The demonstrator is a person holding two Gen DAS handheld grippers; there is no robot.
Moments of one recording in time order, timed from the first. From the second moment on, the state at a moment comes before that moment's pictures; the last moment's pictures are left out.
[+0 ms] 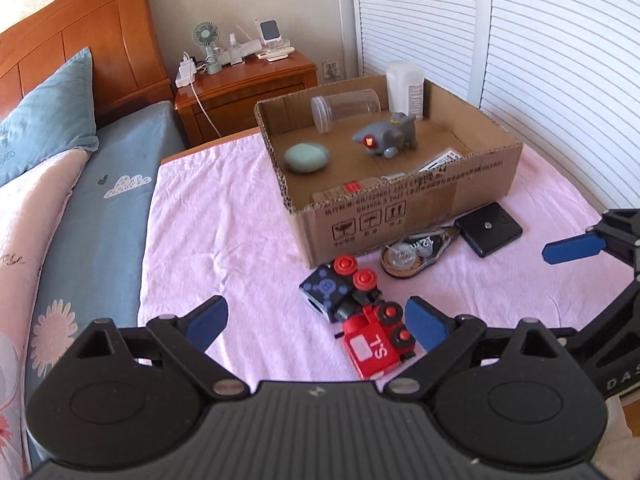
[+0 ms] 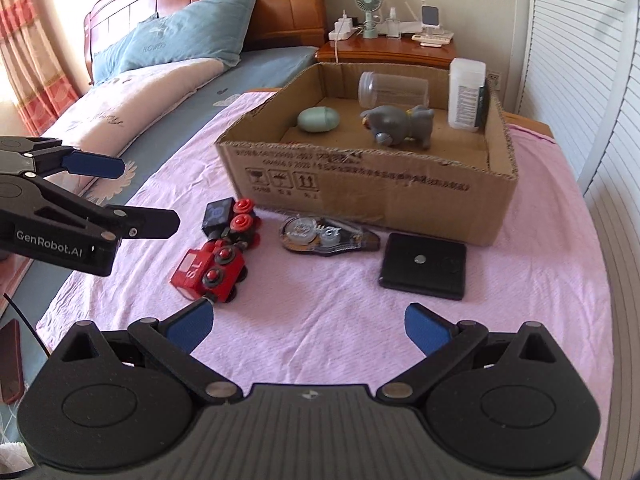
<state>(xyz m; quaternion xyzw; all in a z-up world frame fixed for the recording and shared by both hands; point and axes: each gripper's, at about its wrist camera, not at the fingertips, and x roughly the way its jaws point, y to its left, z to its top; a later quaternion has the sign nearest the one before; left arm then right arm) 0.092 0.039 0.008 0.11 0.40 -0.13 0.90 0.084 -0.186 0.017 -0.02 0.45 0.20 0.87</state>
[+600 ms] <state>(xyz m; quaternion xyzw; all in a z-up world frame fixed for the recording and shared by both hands) 0.071 0.124 -0.021 0.01 0.37 -0.05 0.93 0.104 -0.088 -0.019 -0.06 0.47 0.22 0.85</state>
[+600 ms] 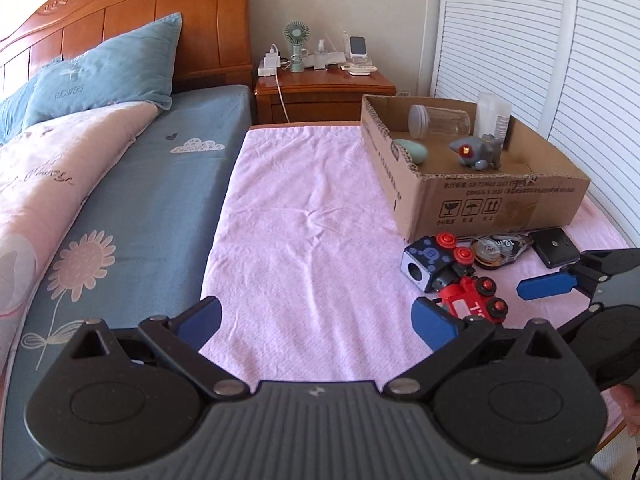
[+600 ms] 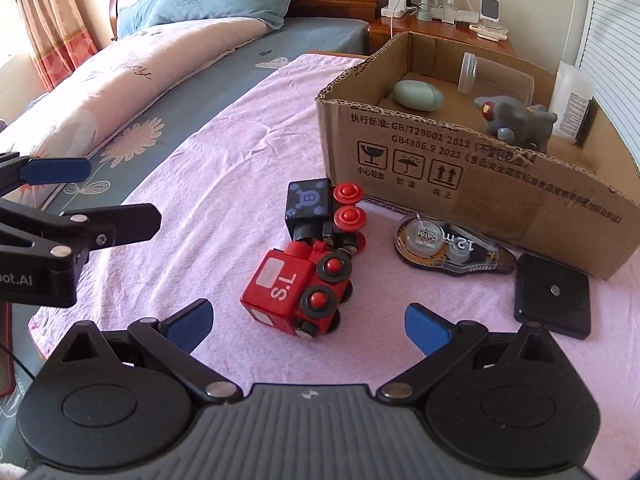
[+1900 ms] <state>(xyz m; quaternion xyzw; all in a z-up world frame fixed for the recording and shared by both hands) 0.076 0.097 -0.029 0.03 0.40 -0.07 0.91 0.093 -0.097 -0.029 -0.12 0.41 0.25 0.87</state>
